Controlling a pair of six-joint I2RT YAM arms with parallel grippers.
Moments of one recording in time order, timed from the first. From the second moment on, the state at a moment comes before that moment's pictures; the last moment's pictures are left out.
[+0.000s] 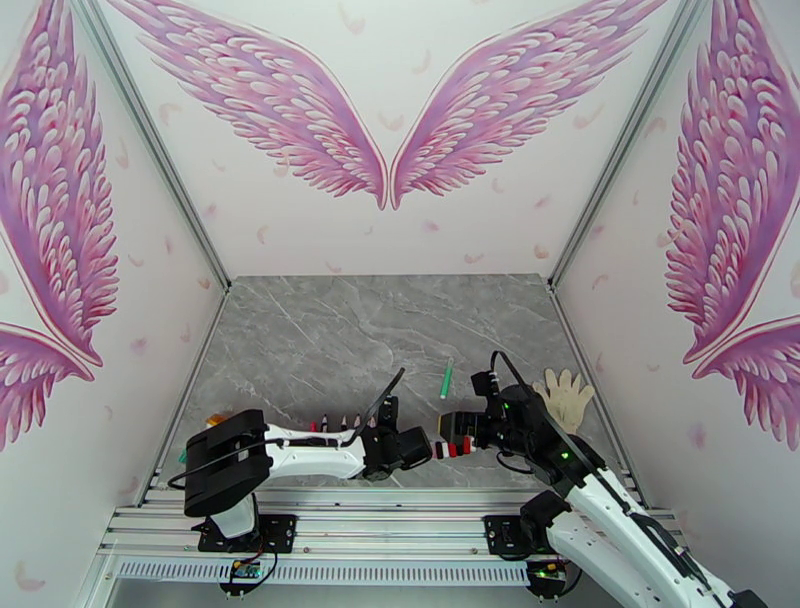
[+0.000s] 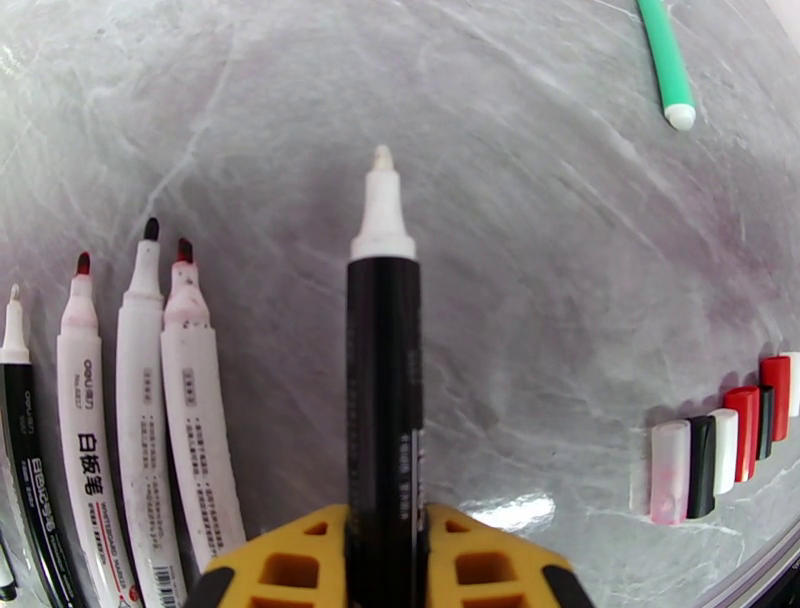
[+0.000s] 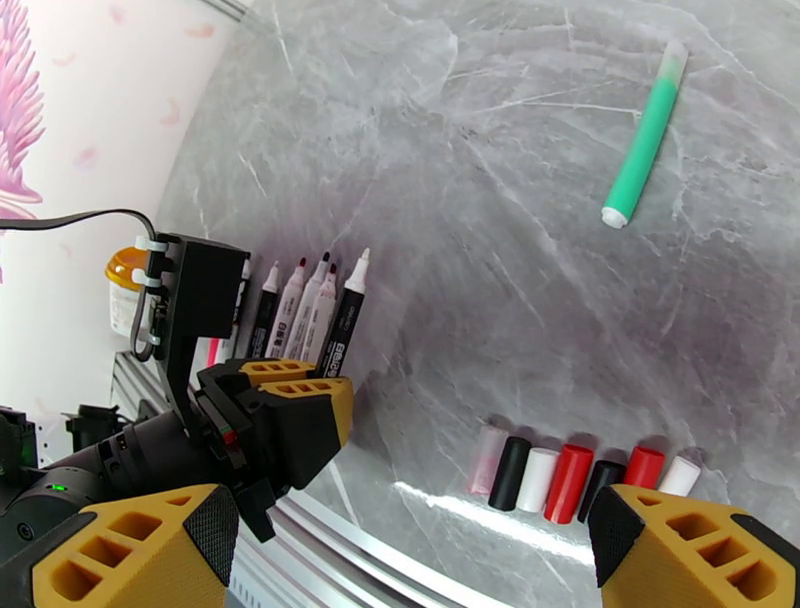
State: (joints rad) left arm -1.25 1.75 0.97 -0.47 -0.47 -1.13; right arm 0.46 0.68 0.53 -0.58 -0.34 0.53
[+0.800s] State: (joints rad) left arm -1.24 1.79 1.04 -0.59 -0.50 -1.15; right arm 0.46 0.68 0.51 -0.59 -0.33 0.53
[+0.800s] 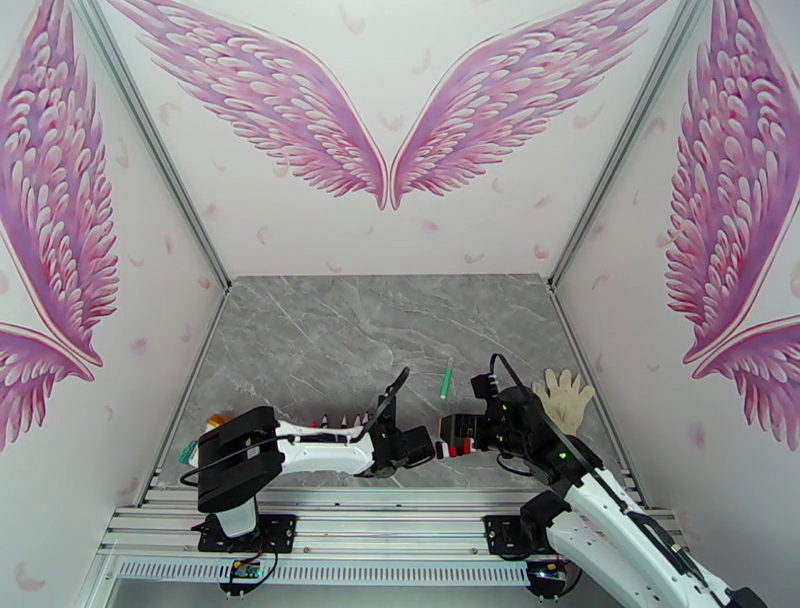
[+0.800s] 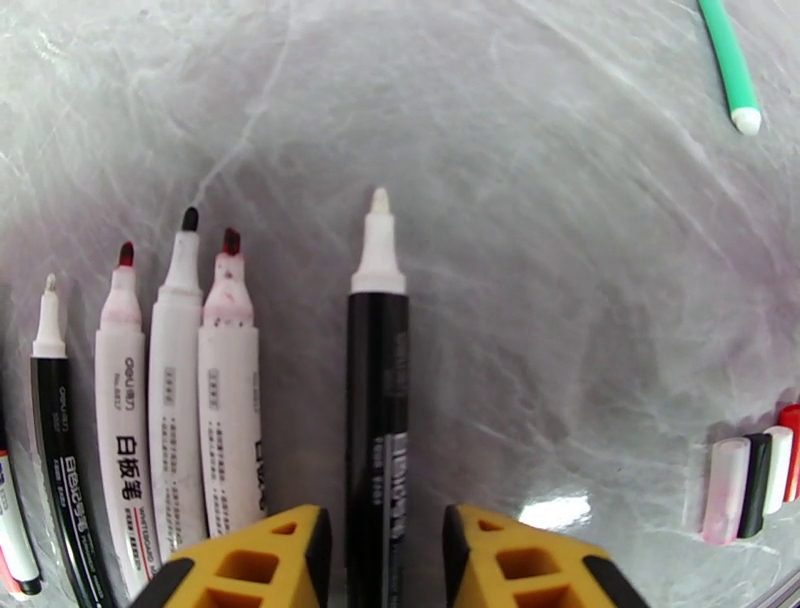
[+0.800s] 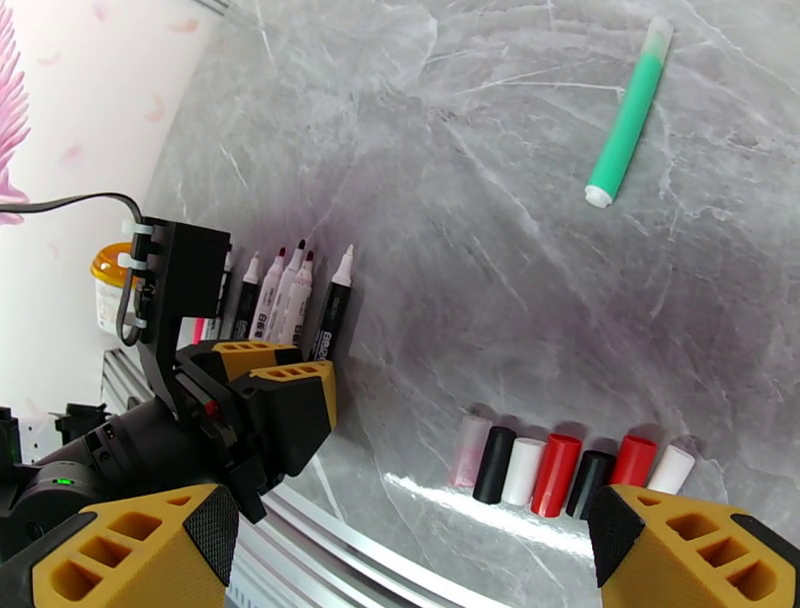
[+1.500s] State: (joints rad) left arm -1.20 1.57 1.12 -0.62 -0.53 -0.97; right arm 0.45 0.81 0.60 -0.62 -0.23 0.55
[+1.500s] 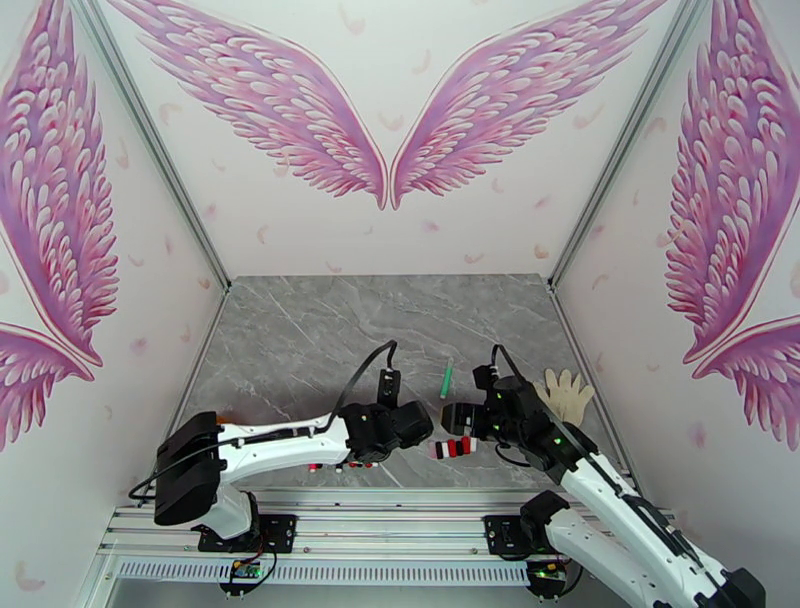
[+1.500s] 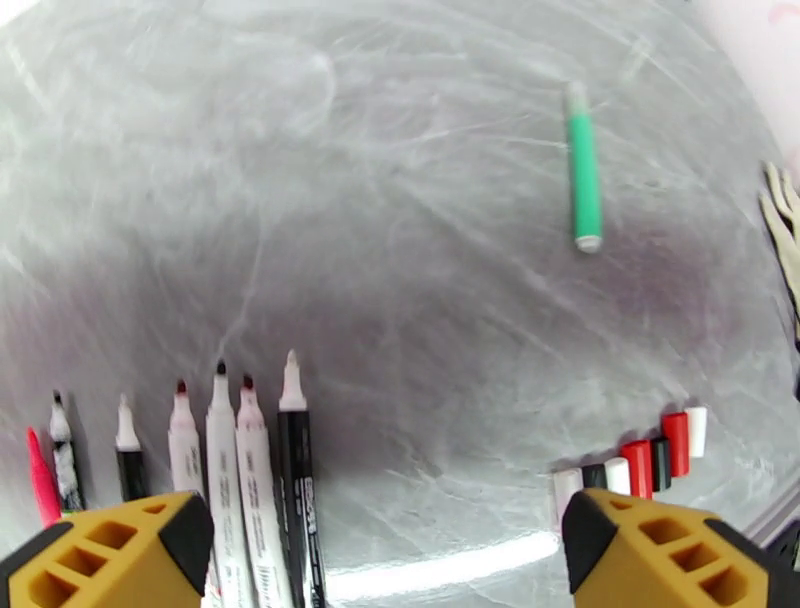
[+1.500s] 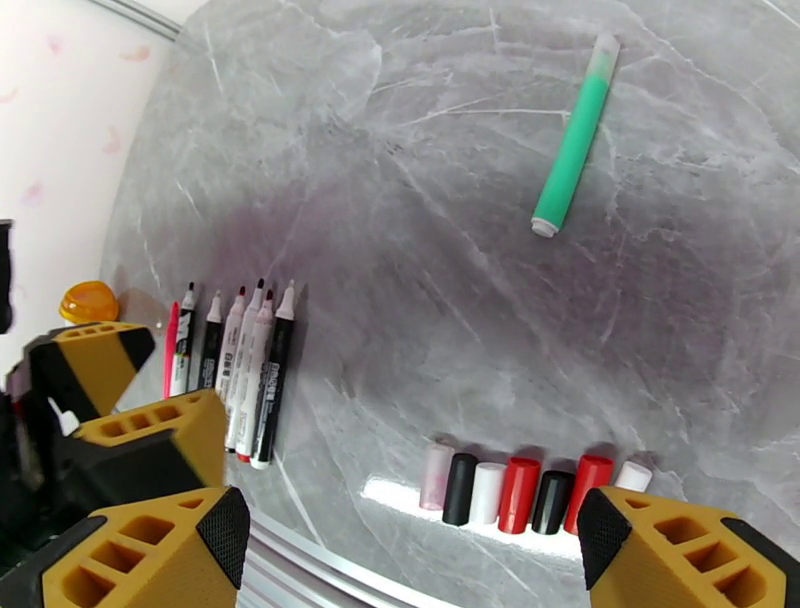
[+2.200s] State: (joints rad) left arm -1.03 1.19 0.85 -0.31 -0.30 -0.73; right arm 0.32 1.12 0.78 -0.59 -0.21 0.49
